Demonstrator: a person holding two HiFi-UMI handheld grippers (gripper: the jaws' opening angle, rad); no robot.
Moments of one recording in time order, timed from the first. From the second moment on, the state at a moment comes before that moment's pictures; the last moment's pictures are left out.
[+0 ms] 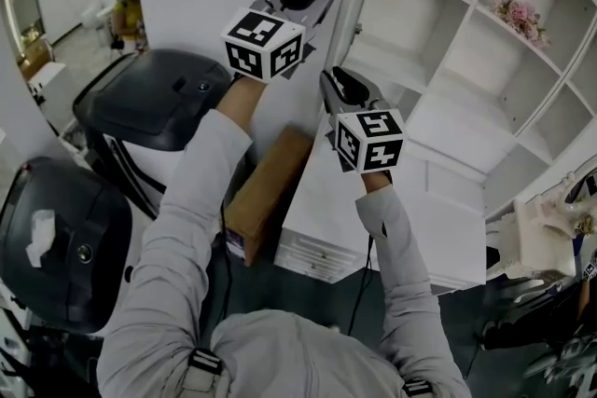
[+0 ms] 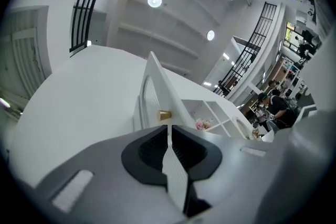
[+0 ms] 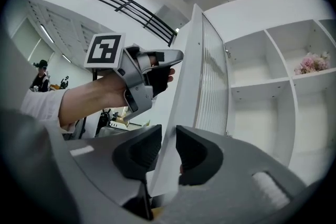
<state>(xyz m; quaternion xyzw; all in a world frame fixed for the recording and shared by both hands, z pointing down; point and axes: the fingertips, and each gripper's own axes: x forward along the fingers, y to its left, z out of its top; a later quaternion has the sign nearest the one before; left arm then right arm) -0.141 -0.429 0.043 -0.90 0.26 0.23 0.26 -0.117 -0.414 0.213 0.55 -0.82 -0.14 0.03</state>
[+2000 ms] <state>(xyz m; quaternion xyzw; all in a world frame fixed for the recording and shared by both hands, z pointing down) 0.082 -0.309 0.321 -0.95 0.23 0.02 0.19 0.210 -0.237 0.312 0.70 -0.70 -0.11 0.11</state>
